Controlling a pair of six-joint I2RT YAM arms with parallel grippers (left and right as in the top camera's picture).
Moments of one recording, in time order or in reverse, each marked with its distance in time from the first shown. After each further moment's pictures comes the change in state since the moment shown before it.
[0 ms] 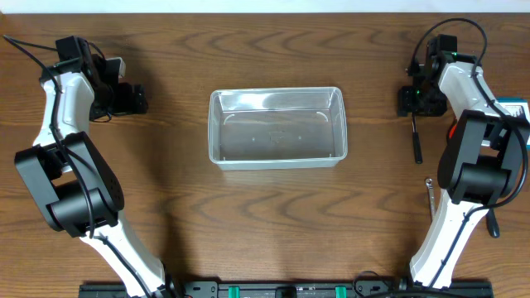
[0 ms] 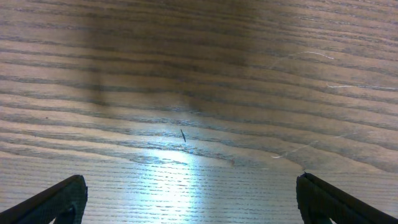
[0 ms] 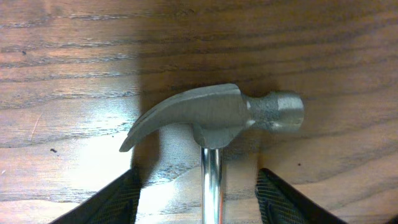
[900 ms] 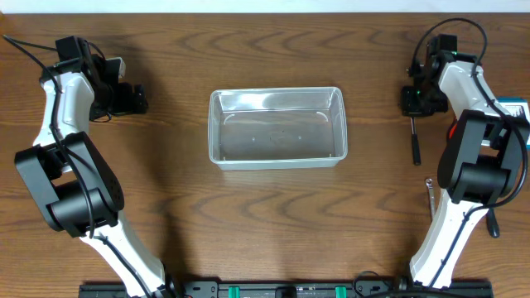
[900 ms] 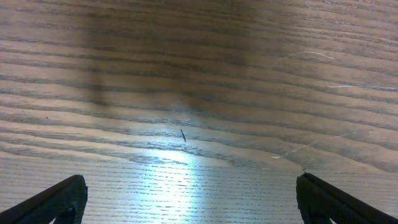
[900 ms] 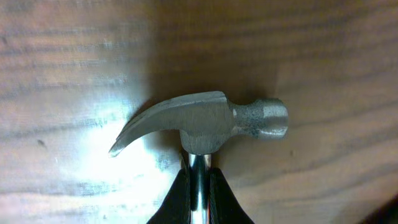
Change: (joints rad) left arm 0.000 0.000 0.000 0.000 0.000 0.000; right arm 0.000 0.005 0.024 -0.051 0.023 0.005
